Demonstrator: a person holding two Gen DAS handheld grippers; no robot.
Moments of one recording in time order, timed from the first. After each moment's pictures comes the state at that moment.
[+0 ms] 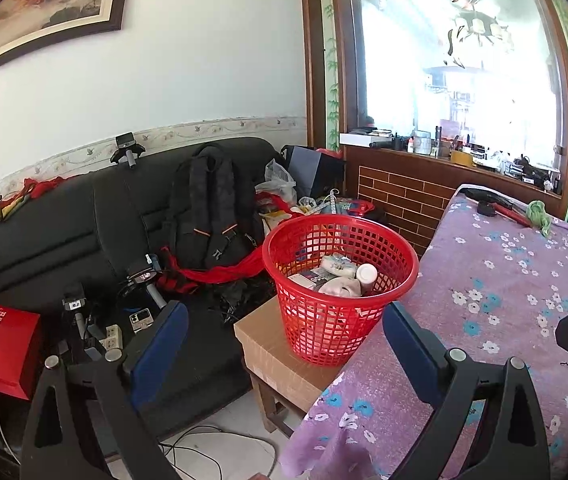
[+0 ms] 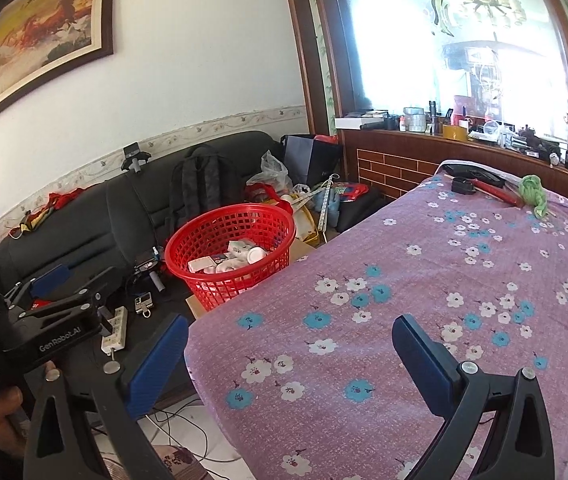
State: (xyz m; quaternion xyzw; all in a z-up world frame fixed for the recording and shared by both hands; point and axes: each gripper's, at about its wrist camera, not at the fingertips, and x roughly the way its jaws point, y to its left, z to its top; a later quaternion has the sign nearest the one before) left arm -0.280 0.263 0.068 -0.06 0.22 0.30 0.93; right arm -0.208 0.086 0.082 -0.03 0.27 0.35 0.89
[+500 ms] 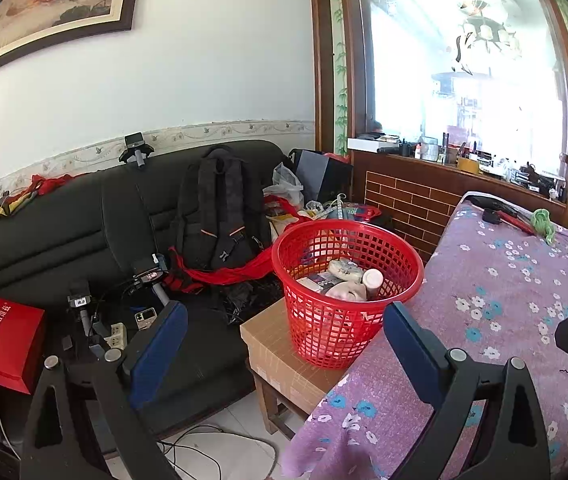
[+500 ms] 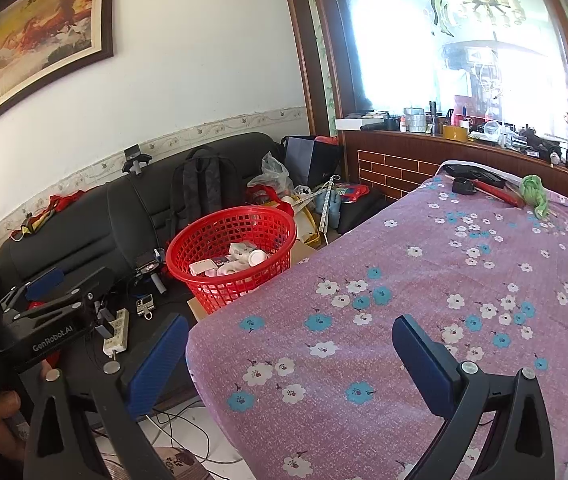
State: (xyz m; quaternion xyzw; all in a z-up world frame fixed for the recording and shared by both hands) left arm -0.286 0.261 0.072 -0.06 0.21 0.32 0.92; right arm -0.207 0.085 0.083 -0.03 0.27 0.35 0.89
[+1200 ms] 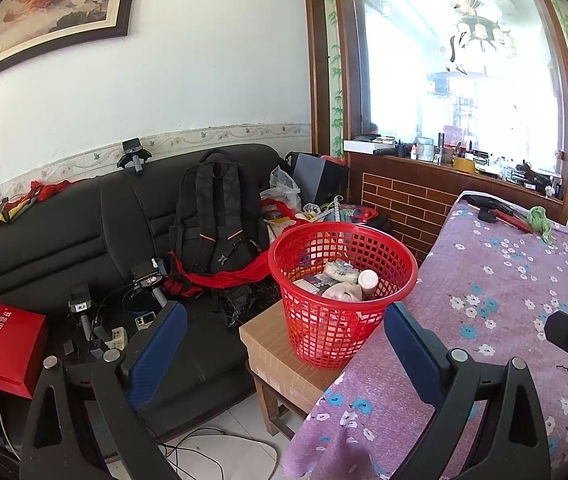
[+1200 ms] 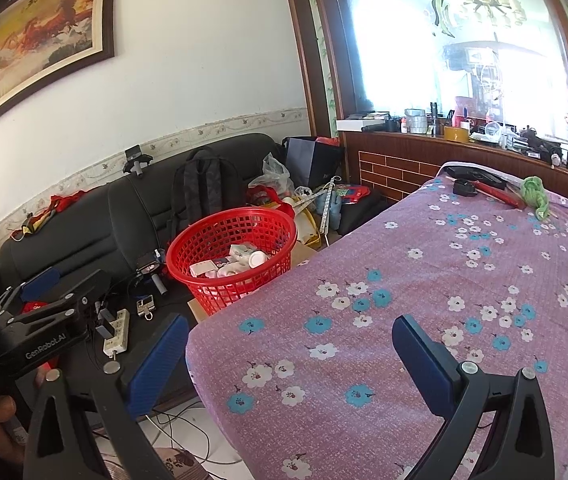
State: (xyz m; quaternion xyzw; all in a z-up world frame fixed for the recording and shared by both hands) left arm -0.288 0.255 0.075 -0.05 0.21 0.31 0.93; right arm -0.207 0.084 0.085 -0.03 0.27 0.36 0.89
